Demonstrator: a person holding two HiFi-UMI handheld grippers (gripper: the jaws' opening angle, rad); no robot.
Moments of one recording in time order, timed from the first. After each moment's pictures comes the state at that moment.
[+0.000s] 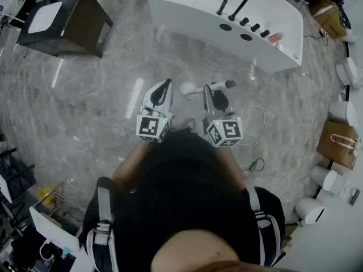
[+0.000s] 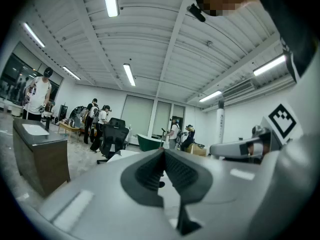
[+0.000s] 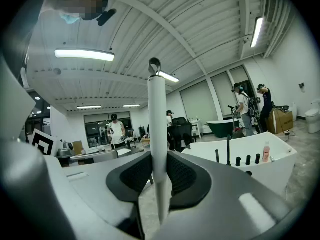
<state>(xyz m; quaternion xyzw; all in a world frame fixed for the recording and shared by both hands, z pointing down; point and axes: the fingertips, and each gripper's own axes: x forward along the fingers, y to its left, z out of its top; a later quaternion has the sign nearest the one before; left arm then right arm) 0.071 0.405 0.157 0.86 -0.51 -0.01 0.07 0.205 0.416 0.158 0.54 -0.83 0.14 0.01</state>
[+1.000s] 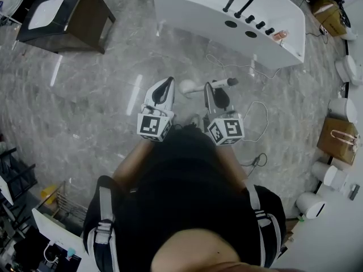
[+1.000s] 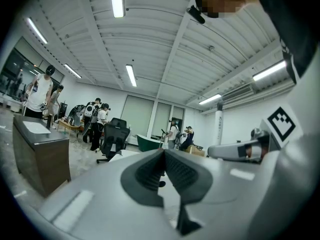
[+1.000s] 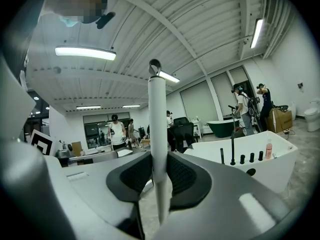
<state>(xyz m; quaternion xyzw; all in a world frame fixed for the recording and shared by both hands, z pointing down) 0.009 0.414 0.155 0.86 -0.50 -0.02 0.08 0.140 0.425 0.158 0.55 -0.82 0.14 0.01</state>
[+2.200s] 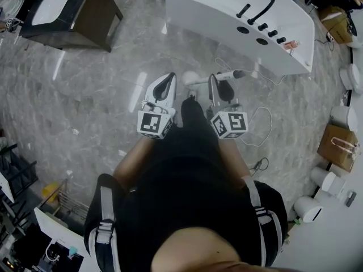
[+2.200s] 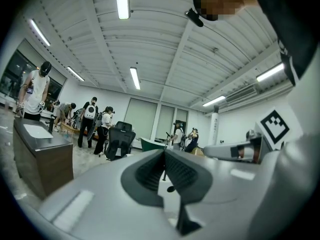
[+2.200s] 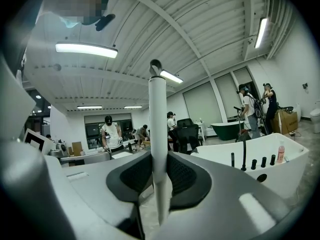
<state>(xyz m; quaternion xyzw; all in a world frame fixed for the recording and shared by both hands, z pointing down) -0.056 0.346 0.151 0.85 -0.51 -0.03 0.07 0.080 0.338 0.155 0.54 -0.83 0.12 0.00</state>
